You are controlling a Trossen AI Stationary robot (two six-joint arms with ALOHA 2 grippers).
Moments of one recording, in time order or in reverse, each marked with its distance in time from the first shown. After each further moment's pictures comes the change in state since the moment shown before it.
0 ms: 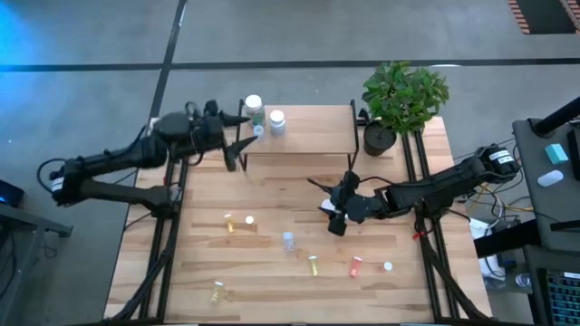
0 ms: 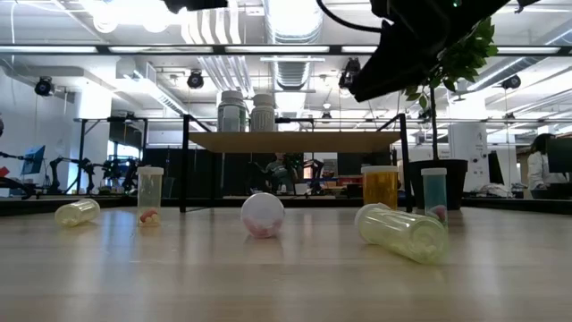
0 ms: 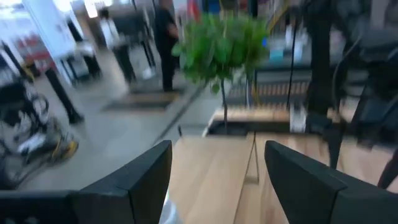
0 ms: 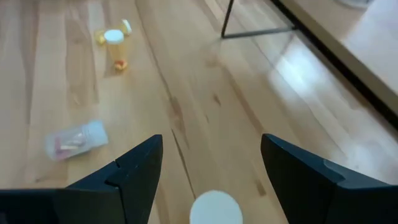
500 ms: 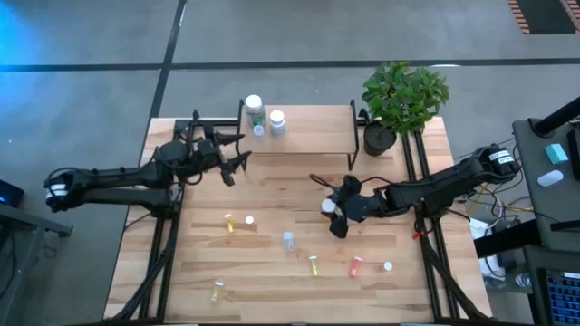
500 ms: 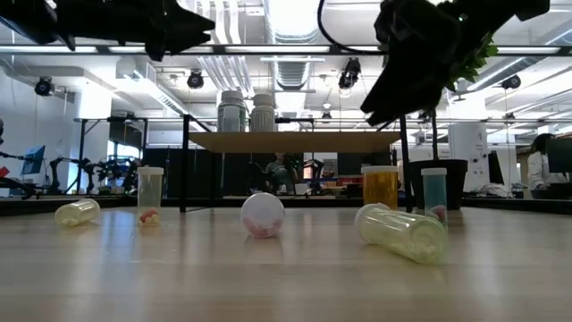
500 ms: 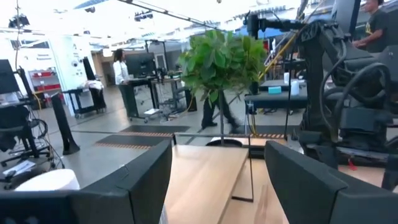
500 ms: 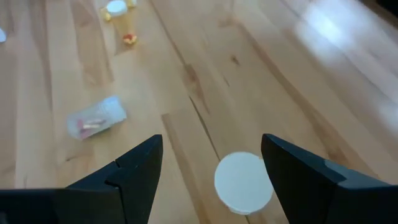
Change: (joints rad) left arm -0.003 -0.161 -0.540 0.590 0.008 -0.050; right arm -0.023 0.001 -0.049 -0.020 -0.127 0.183
